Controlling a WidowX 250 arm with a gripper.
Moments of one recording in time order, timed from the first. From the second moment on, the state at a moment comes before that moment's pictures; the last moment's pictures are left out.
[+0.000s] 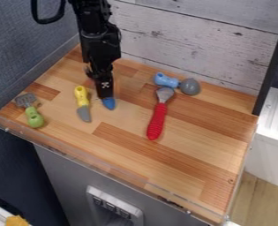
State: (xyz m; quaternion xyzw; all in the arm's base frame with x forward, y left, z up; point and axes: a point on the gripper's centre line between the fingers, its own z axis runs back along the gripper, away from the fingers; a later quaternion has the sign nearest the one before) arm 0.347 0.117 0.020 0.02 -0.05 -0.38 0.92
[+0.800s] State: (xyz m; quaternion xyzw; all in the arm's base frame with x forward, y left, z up) arm 0.342 0.121 0.017 -0.06 -0.02 -0.47 0.88
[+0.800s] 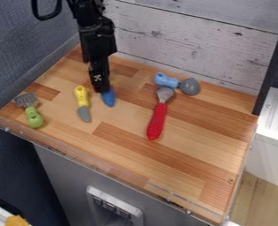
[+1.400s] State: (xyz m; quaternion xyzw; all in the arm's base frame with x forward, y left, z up) arm 0.337 0.119 0.018 -0.06 0.04 -0.45 0.89
